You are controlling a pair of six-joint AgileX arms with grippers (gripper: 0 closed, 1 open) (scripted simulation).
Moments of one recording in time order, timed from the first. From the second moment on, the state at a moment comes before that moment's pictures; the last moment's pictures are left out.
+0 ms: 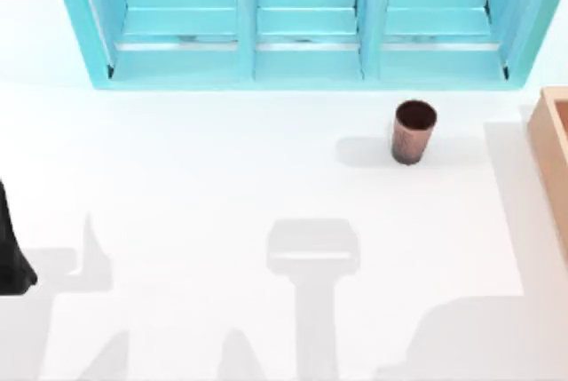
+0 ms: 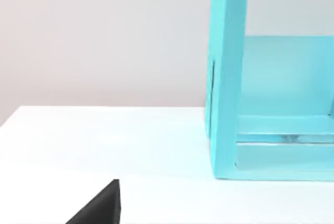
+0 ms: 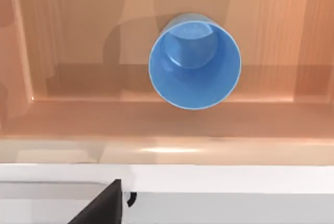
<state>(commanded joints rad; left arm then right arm) 0.00 0.00 0.00 0.00 0.00 0.00 -0.52 1.49 1.44 -1.54 -0.01 -0.52</state>
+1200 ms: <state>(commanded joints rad) 0.00 0.00 0.00 0.00 0.00 0.00 0.35 2.29 2.34 -1.56 0.05 0.33</state>
